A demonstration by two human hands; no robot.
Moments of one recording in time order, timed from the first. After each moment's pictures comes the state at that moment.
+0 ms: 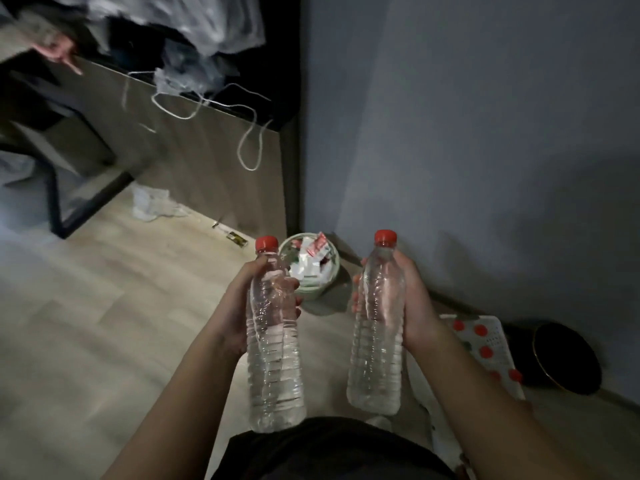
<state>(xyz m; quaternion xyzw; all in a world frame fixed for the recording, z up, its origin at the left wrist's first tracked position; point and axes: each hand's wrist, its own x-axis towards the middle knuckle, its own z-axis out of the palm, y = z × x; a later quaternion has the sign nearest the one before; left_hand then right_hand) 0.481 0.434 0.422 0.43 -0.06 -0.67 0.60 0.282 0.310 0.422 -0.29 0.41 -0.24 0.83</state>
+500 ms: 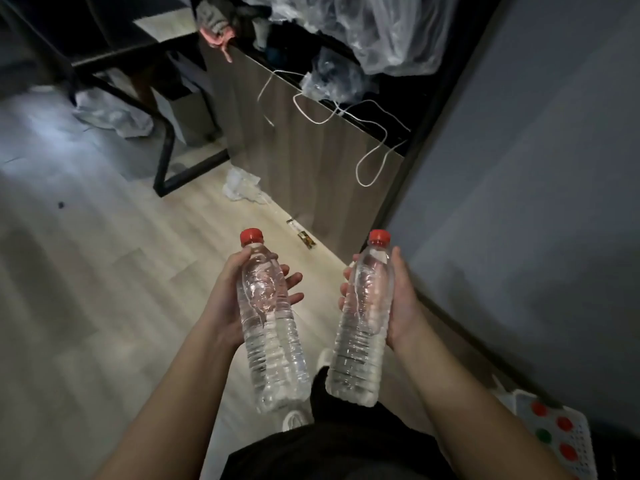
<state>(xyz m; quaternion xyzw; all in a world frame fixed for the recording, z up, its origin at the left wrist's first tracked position) 0.643 0.541 0.419 0.39 0.04 -0.53 0.75 0.495 0.372 0.407 -0.29 0.34 -0.12 0.89</state>
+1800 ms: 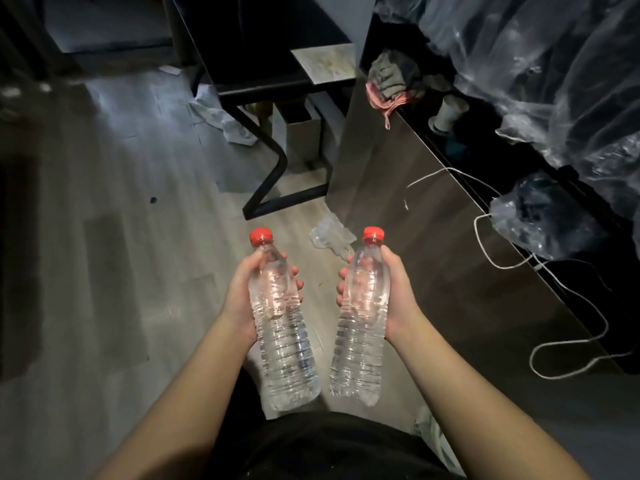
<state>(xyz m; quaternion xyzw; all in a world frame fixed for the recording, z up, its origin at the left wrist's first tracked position) 1.101 0.553 0.386 0.39 0.10 -0.36 0.84 1.031 0.360 0.393 -0.35 0.27 0.08 0.89</state>
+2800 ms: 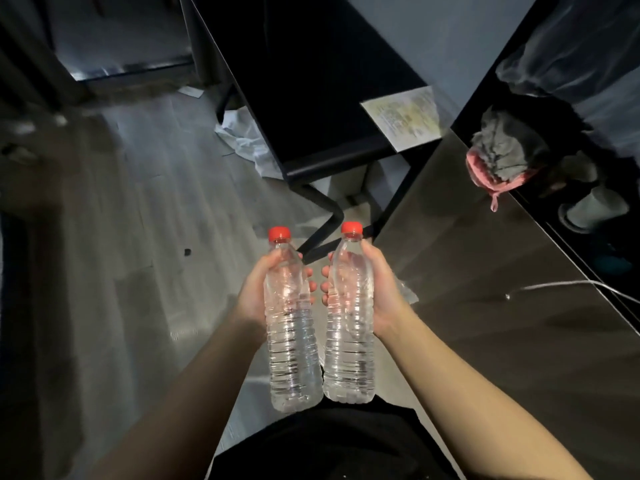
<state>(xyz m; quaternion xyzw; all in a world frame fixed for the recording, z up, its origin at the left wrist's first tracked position) 1.507 0.619 0.376 0.41 0.10 -0.41 0.81 1.444 0.453 0.393 -0.33 0.27 0.13 0.90</state>
